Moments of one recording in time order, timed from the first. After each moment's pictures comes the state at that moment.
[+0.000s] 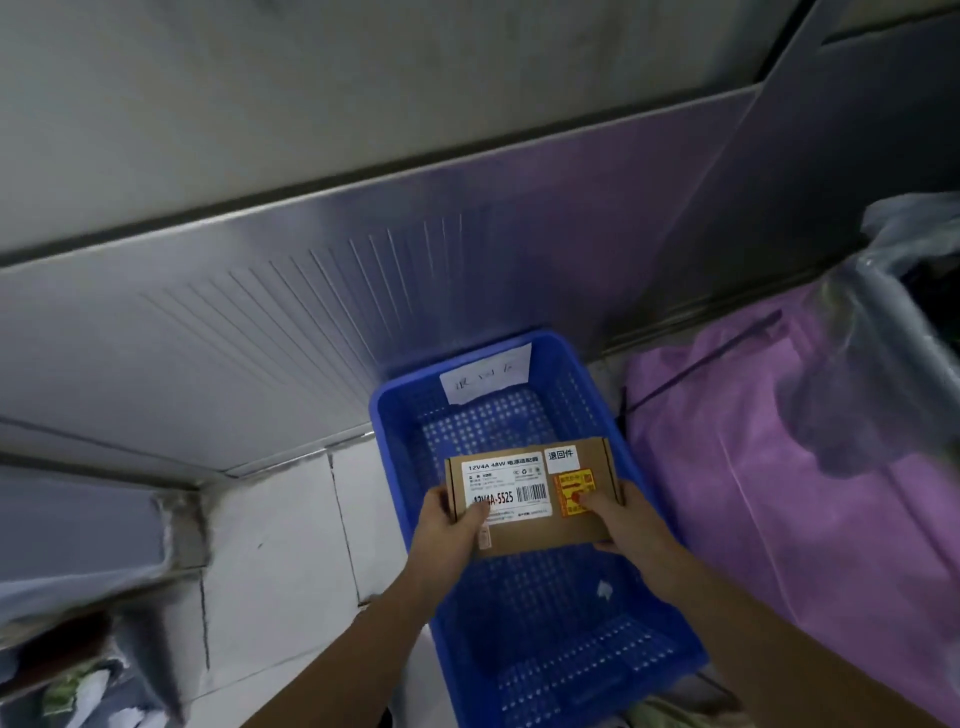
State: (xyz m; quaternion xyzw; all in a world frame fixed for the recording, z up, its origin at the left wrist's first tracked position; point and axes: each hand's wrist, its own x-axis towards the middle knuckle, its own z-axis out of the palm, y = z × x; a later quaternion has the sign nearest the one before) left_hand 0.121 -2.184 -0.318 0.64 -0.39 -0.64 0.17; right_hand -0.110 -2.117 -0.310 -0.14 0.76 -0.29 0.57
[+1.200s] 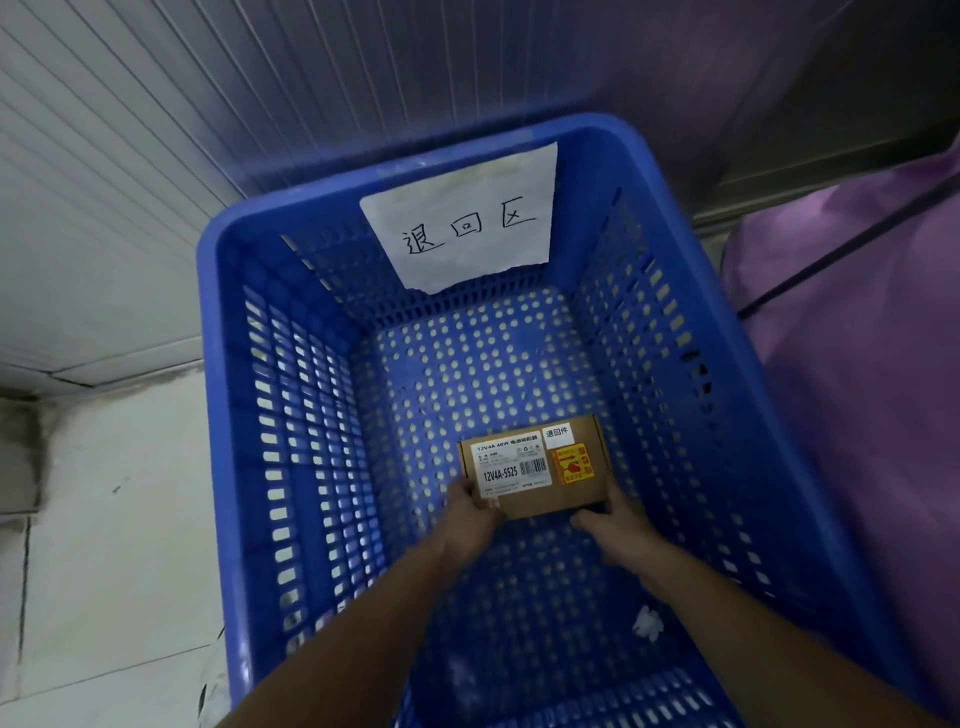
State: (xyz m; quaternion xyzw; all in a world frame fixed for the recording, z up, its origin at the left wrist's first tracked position) left_hand 0.038 -2.163 -0.727 0.68 -0.36 -0.64 0.04; right_hand -0.162 -2.110 -0.717 -0.22 0.76 -0.10 0.60
